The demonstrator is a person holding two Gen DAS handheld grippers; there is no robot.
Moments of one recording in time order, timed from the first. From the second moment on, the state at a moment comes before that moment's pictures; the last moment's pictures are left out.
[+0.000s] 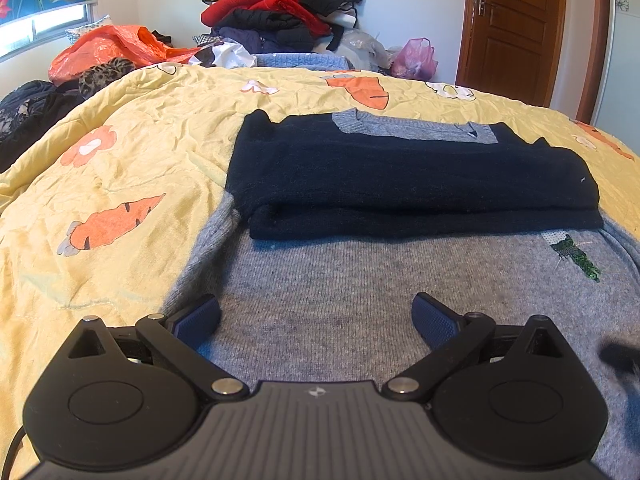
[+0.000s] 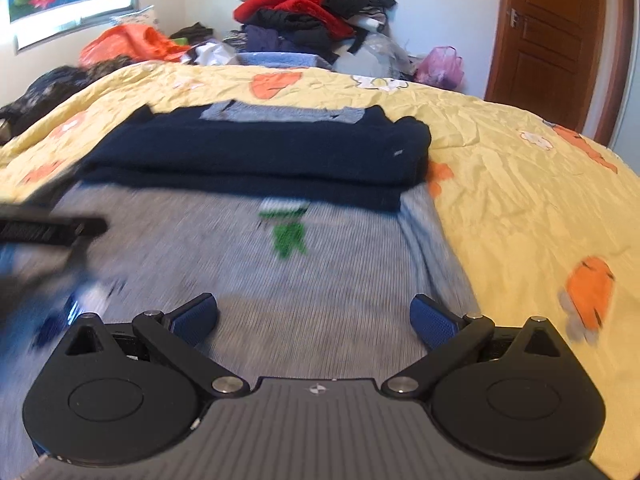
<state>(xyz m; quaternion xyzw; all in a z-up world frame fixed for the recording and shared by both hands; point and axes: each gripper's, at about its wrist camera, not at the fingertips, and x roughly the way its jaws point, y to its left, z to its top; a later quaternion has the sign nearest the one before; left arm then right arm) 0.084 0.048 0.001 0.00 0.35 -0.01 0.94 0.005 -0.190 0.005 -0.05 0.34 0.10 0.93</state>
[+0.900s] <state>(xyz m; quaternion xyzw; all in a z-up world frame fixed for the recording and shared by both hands) 0.025 0.045 0.001 0.01 0.35 -0.01 0.94 -0.011 -0.197 0.004 -0.04 0.34 0.10 0.93</state>
